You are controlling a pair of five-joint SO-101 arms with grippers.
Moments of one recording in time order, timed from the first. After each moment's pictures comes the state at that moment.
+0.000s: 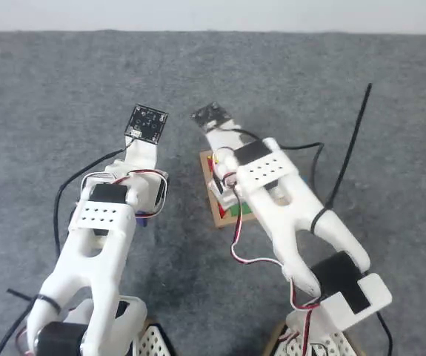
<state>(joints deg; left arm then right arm) -1.4 -26.5 55.3 43.6 -7.2 -32.2 2.4 19.3 64.7 5.6</state>
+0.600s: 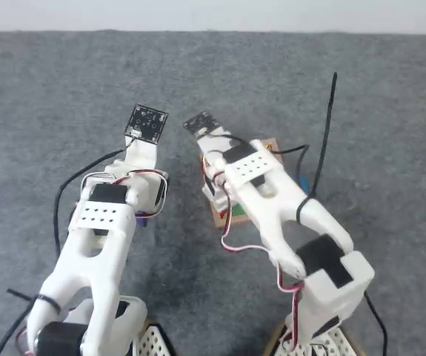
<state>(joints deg) -1.4 -26.5 55.3 43.6 -7.2 -32.9 12.1 15.1 62.0 5.5</state>
